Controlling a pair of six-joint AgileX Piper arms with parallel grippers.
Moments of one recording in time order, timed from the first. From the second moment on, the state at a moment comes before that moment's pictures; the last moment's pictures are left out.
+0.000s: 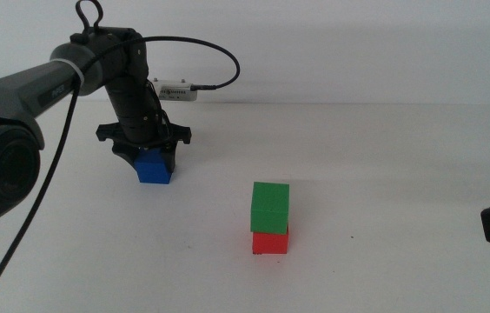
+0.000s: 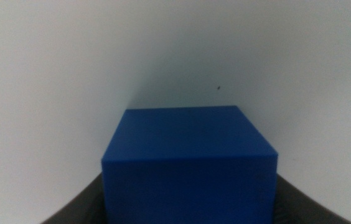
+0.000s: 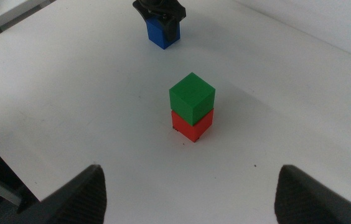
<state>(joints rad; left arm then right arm) -0.21 2.34 -1.99 -0.07 1.22 -0.07 0.75 0.71 -1.01 -0.04 0.97 0.06</state>
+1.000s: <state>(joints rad) -0.71 1.89 -1.78 0.02 1.22 -0.65 0.75 0.71 -1.01 -0.04 0.97 0.06</state>
